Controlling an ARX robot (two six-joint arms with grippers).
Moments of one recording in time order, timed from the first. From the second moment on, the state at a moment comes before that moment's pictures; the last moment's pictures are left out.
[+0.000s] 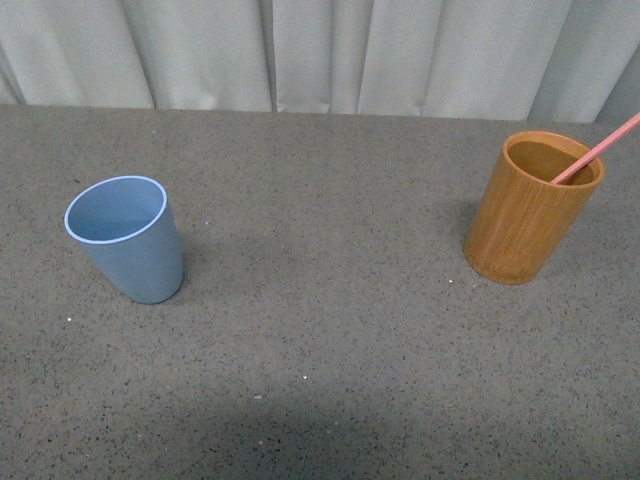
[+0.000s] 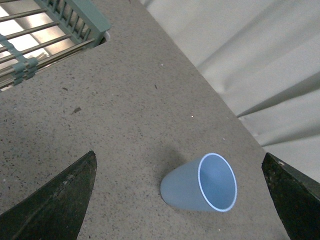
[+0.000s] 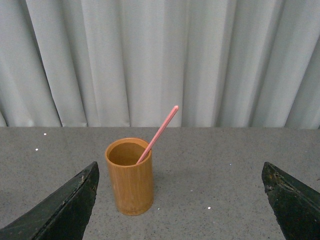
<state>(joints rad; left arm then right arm) 0.03 0.71 0.15 0.20 -0.23 -0.73 0.00 0.00 0.00 0.00 0.00 0.00</state>
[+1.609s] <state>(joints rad) -0.22 1.66 0.55 0.29 -0.33 -0.74 0.00 0.00 0.00 0.00 0.00 0.00</state>
